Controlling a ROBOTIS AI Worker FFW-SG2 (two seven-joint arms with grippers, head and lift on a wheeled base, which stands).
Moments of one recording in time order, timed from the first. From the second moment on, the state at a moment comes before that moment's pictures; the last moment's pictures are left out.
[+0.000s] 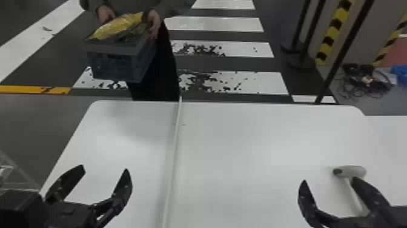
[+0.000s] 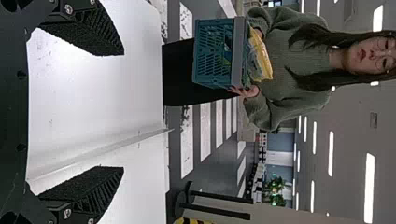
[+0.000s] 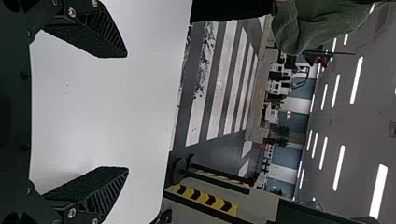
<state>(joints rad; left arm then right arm) 0.83 0.21 0.08 -2.43 0.20 0.28 0.02 0.84 -0.33 0.07 -2.44 -0.08 0.33 -0.29</state>
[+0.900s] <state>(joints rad) 0.84 0.21 0.08 -2.43 0.18 0.23 0.05 0.84 -0.32 0.07 -2.44 -0.08 0.32 -0.29</state>
